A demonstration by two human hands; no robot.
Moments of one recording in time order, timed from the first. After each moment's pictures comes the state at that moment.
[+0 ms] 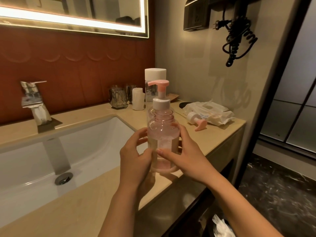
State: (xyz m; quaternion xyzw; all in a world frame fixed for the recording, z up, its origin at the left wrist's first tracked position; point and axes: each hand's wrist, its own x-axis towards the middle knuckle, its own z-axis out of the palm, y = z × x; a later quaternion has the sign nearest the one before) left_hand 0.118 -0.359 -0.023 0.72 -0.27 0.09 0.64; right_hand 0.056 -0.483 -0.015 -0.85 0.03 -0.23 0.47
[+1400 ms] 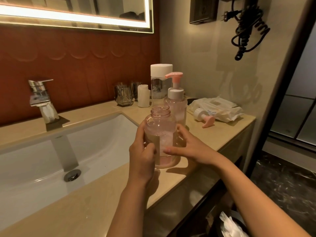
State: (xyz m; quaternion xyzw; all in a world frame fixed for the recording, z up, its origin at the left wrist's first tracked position) left_hand 0.138 -0.361 -0.039 0.64 -0.33 0.06 0.69; right_hand 0.086 -0.511 -0.022 -0.87 -0.01 -0.10 0.49
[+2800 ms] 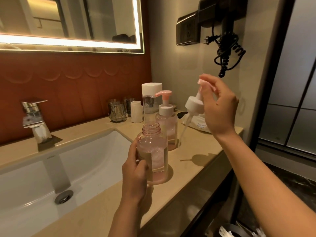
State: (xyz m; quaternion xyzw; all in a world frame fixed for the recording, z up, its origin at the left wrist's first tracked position) left_hand 0.132 -0.361 -0.033 0.64 -0.30 0.04 0.70; right_hand 0.075 -0.538 0.079 -0.69 0.03 -0.66 0.31
